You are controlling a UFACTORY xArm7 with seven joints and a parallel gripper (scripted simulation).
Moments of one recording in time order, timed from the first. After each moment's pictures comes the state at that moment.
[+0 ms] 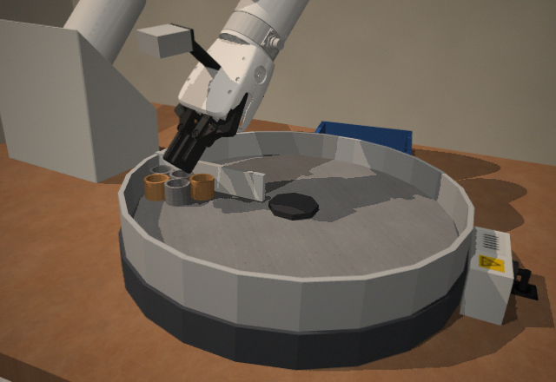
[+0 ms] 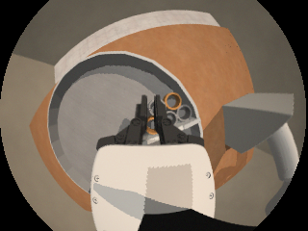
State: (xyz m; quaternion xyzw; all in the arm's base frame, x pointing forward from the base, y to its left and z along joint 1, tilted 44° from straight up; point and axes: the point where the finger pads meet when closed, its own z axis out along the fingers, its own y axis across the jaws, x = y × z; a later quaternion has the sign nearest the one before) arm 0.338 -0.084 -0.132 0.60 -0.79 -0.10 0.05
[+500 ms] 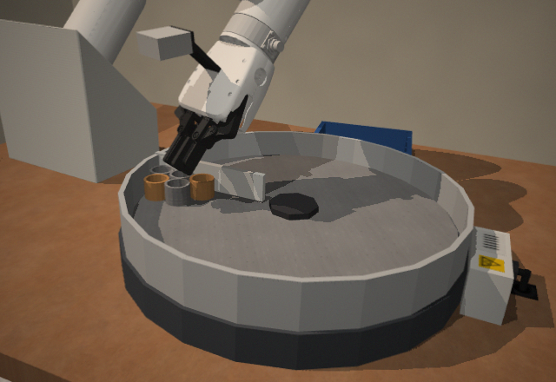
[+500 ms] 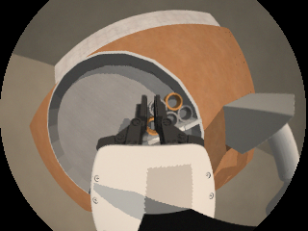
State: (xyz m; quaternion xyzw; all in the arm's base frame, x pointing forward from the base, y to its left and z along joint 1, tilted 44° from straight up) arm 0.339 -0.083 -0.134 0.60 -0.79 -0.10 0.05
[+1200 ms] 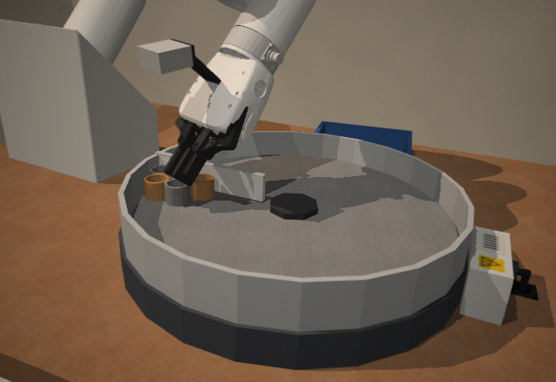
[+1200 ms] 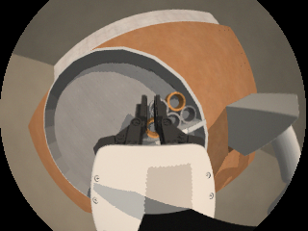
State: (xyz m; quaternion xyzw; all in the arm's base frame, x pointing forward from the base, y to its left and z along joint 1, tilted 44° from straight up) arm 0.339 -0.073 -0.145 0.60 -0.79 -0.10 0.05
